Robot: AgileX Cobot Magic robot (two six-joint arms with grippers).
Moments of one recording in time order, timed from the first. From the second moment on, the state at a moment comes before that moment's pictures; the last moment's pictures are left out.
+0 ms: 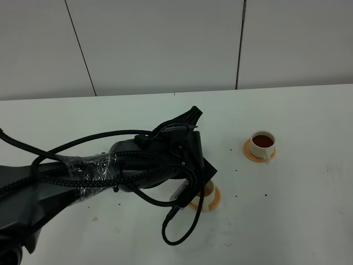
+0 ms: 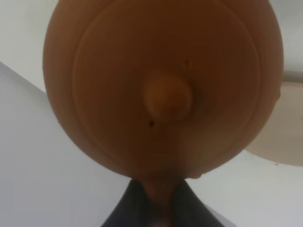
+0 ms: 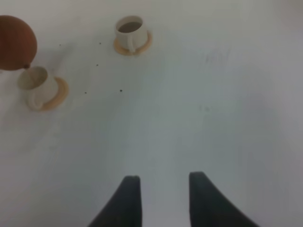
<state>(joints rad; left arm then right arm) -0.80 2.07 -1.44 1.07 0.76 0.90 -0.03 -0.01 -0.49 0.26 1.08 -0.13</state>
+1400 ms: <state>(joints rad) -0.81 2.07 -1.44 1.12 0.78 0.99 -0.03 -0.01 -0.49 0.26 1.08 -0.13</state>
